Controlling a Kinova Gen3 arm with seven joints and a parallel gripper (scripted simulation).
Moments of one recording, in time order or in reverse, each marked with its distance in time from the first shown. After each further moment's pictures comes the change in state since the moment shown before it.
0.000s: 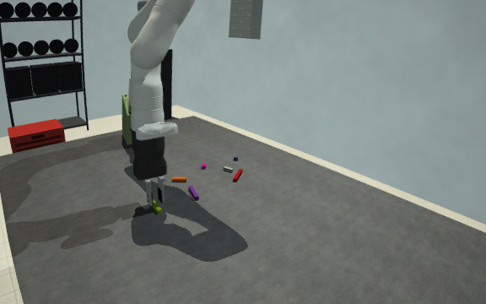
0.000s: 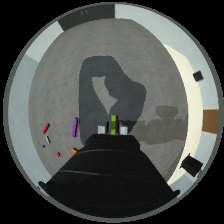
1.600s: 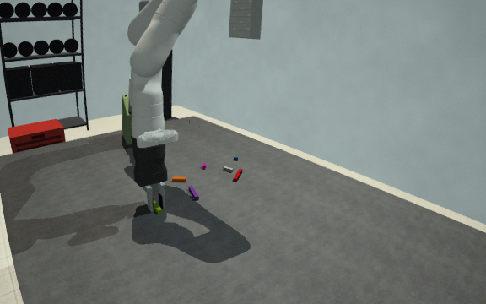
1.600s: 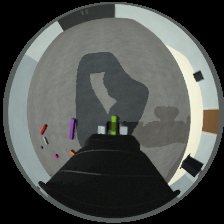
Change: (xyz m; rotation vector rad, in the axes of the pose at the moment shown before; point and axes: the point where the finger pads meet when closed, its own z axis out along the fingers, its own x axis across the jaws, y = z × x) arm -0.001 -0.001 0.016 0.002 -0.001 0.000
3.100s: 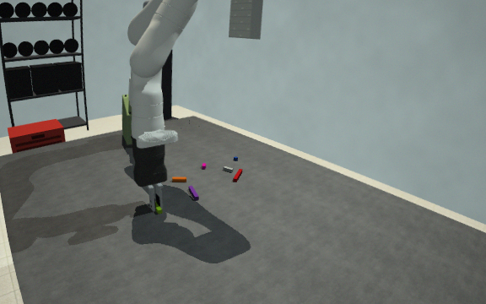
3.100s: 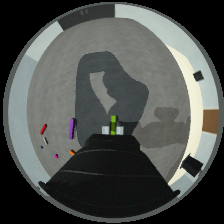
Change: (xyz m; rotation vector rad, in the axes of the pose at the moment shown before) arm 0.001 0.001 0.001 -0.002 0.001 0.000
